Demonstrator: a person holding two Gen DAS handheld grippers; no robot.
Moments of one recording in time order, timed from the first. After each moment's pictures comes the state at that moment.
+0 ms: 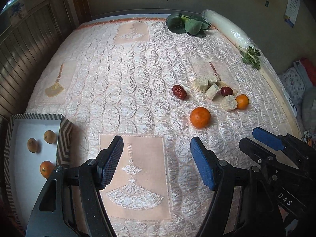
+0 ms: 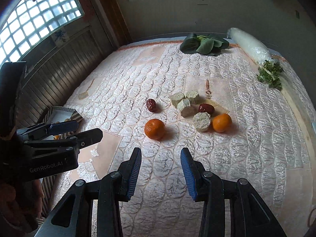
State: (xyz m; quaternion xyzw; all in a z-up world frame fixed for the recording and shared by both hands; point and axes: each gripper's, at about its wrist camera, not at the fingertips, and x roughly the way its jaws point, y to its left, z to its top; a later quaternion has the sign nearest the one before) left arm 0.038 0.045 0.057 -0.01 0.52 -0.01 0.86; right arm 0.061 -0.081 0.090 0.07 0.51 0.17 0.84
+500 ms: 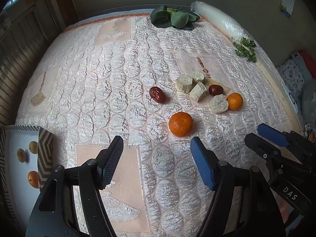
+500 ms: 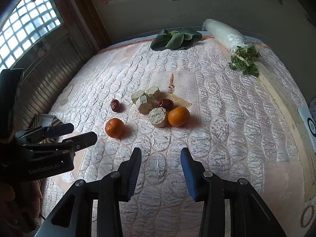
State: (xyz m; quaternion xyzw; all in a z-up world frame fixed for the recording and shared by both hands) left arm 0.060 0.014 0.045 0.00 0.53 -0.02 0.85; right arm 0.070 -0.127 0.076 0.09 0.52 0.13 0.84
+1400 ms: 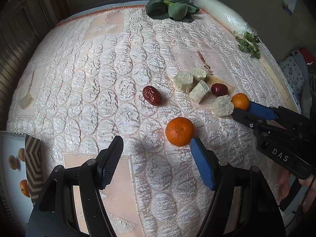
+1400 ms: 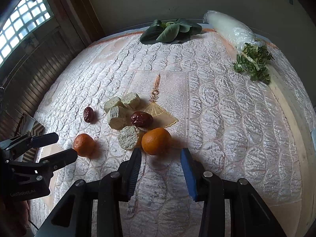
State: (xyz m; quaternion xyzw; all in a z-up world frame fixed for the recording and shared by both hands) left arm 0.083 0.010 0.025 0.00 0.55 -0.04 0.83; right arm 0.133 -0.136 0.041 0.06 0.54 0.15 0.83
